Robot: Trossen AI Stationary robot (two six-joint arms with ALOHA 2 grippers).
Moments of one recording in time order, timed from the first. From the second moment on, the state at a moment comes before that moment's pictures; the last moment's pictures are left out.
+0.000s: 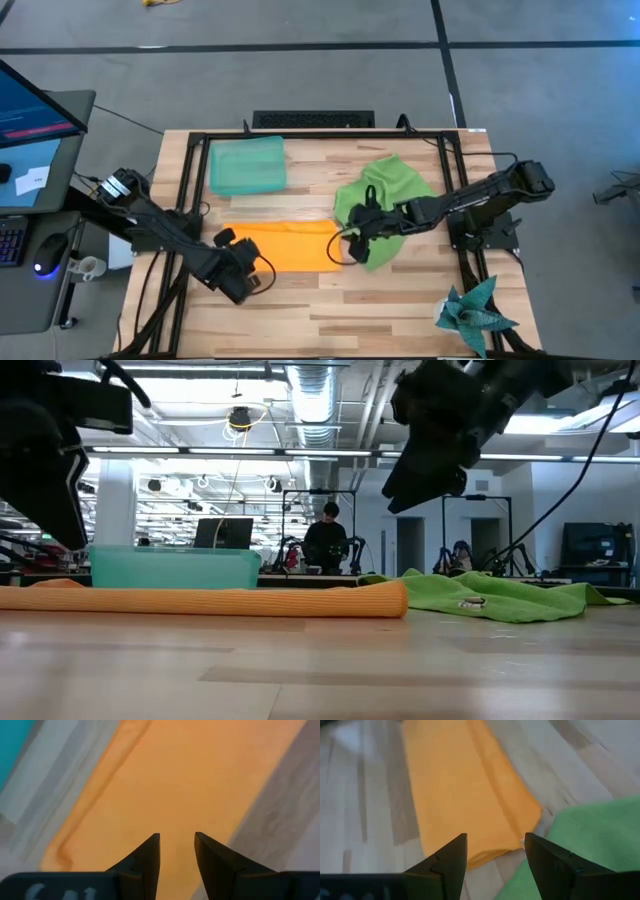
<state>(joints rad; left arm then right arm) -0.67 1.52 0.87 -0.88 -0.48 -1.21 0.19 1.49 0.86 -0.18 0.20 0.50</state>
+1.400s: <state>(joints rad) -0.70 1.52 0.87 -0.85 -0.48 -1.23 0.15 1.80 0.89 -0.11 0.23 0.78</state>
